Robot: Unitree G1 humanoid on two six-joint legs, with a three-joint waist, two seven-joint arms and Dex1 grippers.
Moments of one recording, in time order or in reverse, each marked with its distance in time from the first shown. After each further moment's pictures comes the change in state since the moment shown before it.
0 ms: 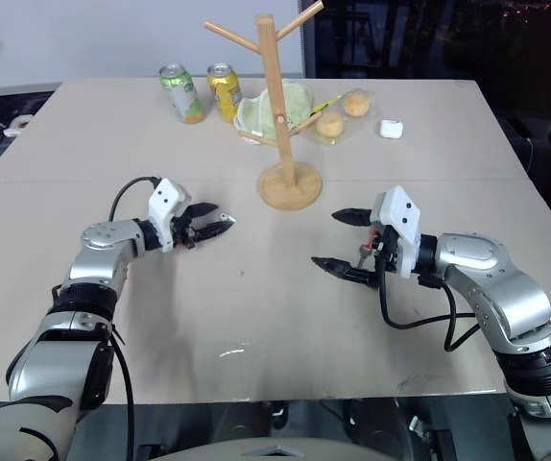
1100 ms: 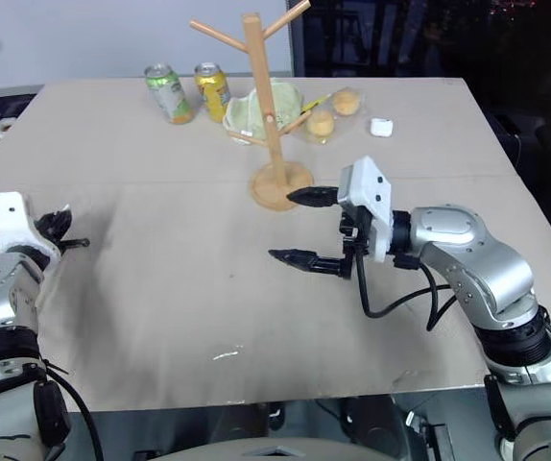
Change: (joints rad) left arm 0.253 0.133 0.479 -0.134 -0.083 0.240 0.721; right arm -0.223 0.075 0.076 -0.031 0.075 0.063 0.011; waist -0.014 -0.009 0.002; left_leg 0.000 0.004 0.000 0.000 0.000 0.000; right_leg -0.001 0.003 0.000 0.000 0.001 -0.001
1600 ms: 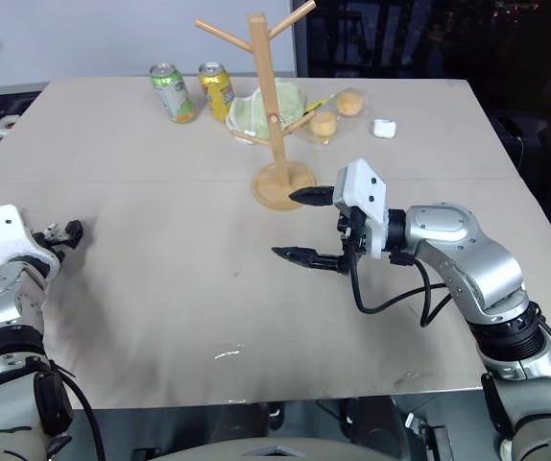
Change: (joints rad) left arm -0.001 0.000 0.005 0.040 -0.056 -0.005 -0.023; right arm 0.051 -0.007 -0.005 0.041 -0.056 -0.035 -0.009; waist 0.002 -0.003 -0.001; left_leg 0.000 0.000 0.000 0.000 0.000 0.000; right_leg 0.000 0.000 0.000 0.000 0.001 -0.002
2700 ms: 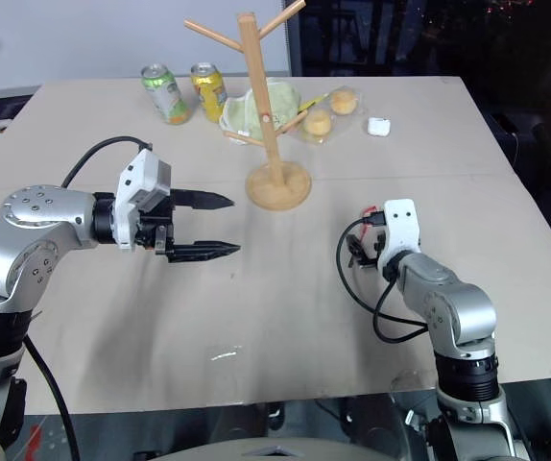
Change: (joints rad) left arm -0.074 0.225 -0.490 -0.958 -0.308 0.457 -0.850; right arm 0.185 0.382 -0.175 0.034 -0.190 0.498 -0.897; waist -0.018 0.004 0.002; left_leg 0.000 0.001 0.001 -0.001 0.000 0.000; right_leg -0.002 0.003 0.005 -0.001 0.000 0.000
